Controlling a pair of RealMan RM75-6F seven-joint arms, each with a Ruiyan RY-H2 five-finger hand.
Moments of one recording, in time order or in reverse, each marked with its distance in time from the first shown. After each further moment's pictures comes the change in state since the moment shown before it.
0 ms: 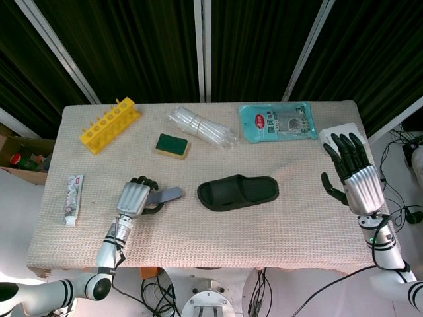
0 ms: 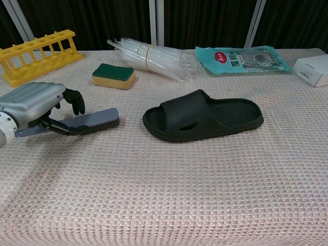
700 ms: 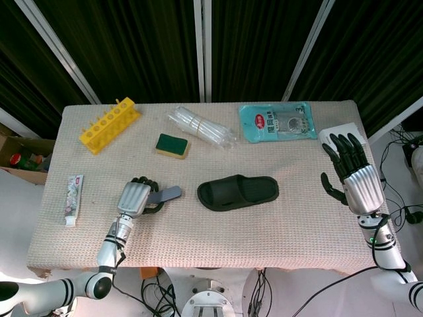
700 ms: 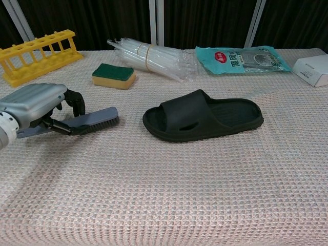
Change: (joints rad) left arm -0.006 0.000 -0.005 0.000 -0.010 -0.018 -0.018; right arm 0.000 0.006 -0.006 -0.001 0.003 -0.014 0.011
